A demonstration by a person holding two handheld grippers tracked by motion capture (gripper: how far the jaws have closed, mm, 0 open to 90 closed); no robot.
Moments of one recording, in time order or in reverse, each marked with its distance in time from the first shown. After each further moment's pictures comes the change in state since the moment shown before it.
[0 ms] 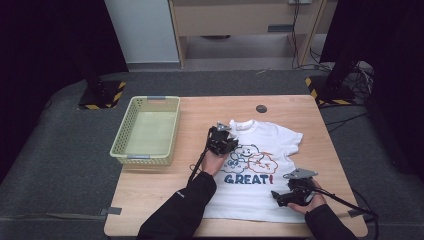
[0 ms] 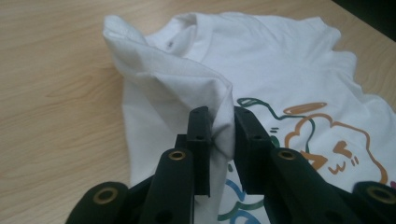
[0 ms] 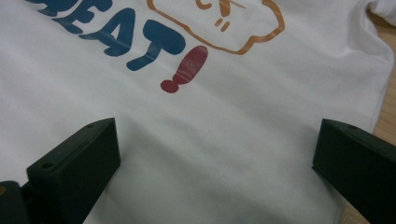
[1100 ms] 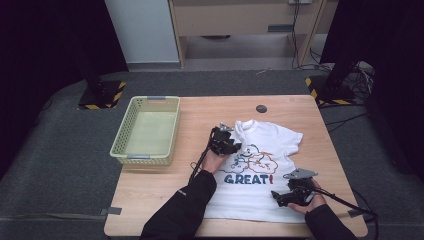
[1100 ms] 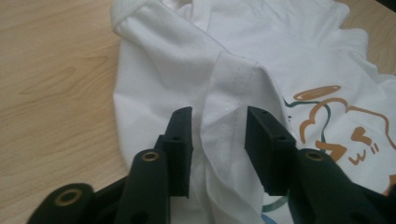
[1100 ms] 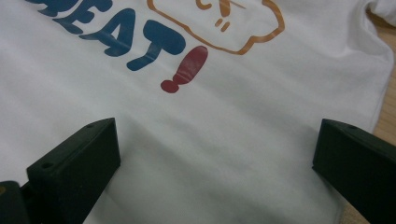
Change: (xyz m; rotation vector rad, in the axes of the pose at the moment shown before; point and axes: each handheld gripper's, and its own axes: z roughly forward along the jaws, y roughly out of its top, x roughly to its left) left arm 0.011 -0.004 0.016 0.050 -0.037 0.036; right arm 0.000 0.000 0.000 -0.002 0.000 0.000
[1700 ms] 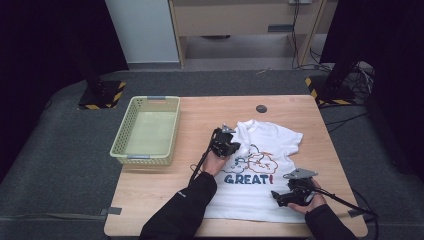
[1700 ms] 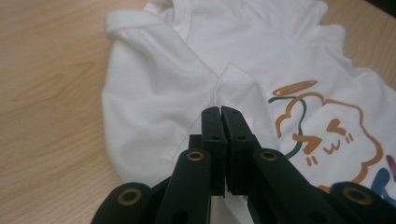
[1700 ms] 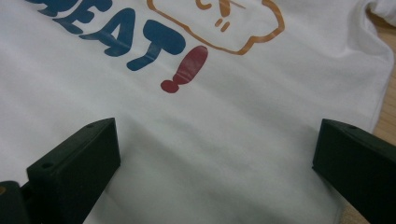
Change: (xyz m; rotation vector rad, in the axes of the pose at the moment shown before) left arm -0.011 0.004 -0.014 -0.014 -0.007 0.042; right arm 0.000 0.000 0.000 0.001 0.001 0.000
